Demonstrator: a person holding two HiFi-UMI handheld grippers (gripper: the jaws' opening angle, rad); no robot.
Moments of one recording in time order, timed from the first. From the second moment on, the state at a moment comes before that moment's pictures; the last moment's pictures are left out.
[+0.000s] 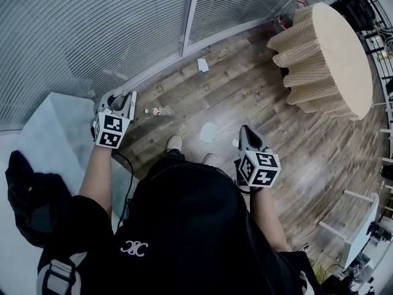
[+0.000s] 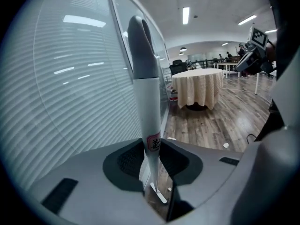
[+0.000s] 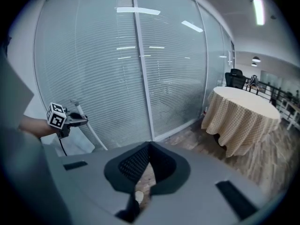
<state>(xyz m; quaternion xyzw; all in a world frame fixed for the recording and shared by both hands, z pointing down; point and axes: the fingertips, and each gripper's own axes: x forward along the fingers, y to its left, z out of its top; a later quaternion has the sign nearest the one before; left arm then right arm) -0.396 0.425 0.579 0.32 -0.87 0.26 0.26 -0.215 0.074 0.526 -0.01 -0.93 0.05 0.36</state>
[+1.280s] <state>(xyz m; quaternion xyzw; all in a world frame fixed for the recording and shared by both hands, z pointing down) -0.244 0.100 0.596 0.64 -0.68 0.28 0.23 -0.041 -0.063 0.537 0.22 -0.90 0.16 0.34</state>
